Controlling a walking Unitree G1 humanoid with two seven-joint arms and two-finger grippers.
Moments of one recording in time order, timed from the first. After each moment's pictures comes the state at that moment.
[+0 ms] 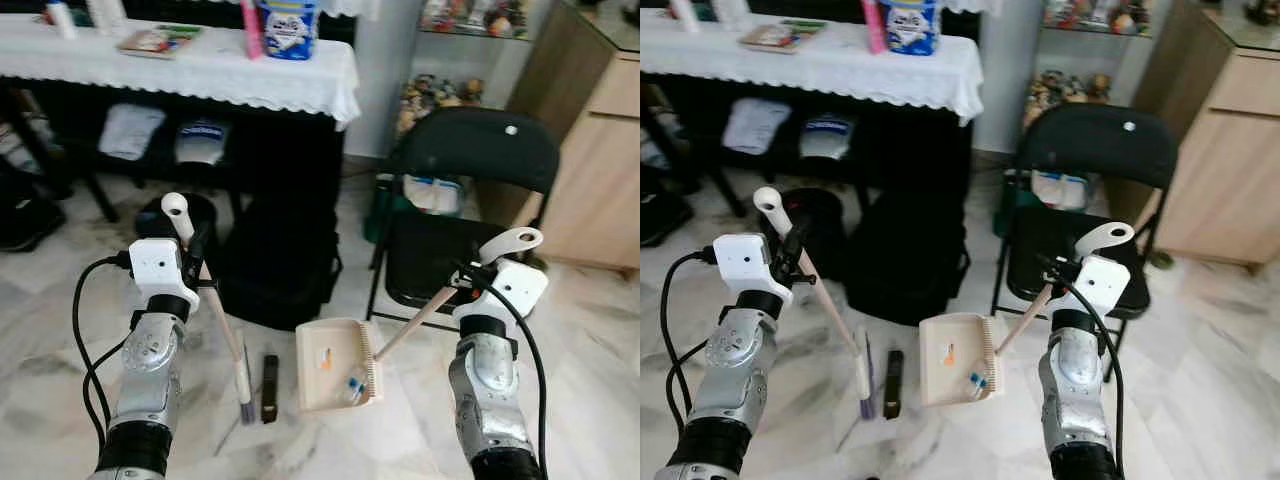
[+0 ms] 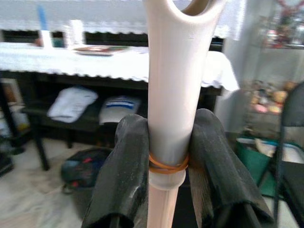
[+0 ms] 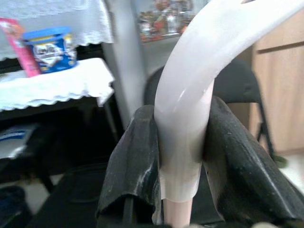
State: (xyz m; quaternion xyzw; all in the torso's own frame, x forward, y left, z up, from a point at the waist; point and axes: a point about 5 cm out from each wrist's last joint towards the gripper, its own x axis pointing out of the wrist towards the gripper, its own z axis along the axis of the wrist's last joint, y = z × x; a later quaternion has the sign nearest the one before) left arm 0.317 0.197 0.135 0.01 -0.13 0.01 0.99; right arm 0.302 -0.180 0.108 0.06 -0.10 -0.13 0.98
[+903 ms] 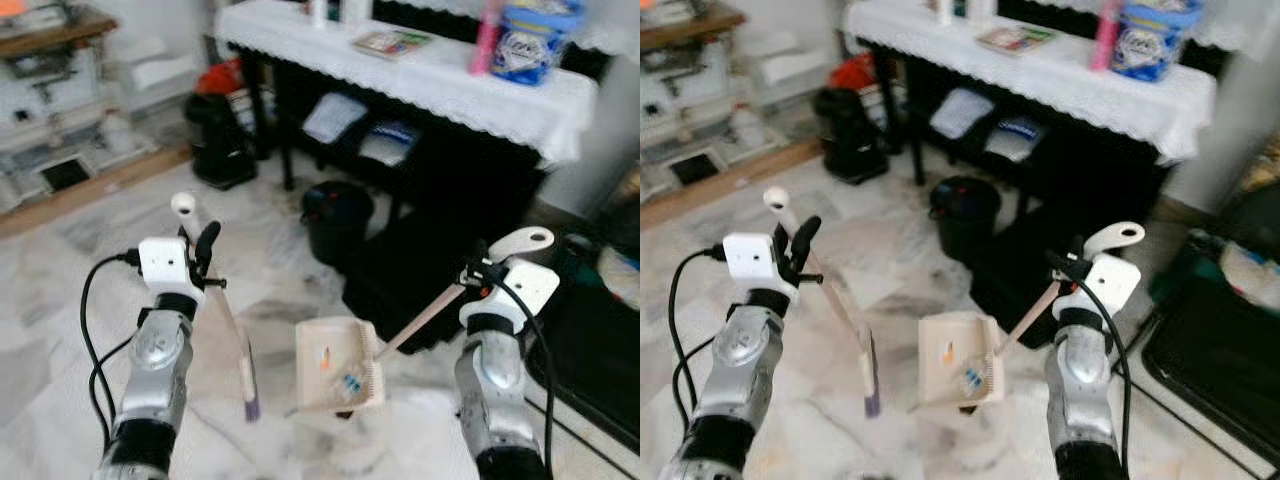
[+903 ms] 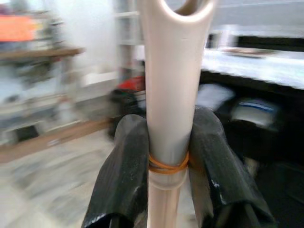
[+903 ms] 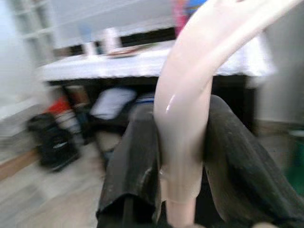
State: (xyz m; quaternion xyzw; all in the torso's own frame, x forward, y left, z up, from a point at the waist) left arm 0.319 0.201 0.134 0.00 -0.12 0.02 0.99; right arm 0.307 -0.174 0.113 0.07 -0.10 -0.12 0.99
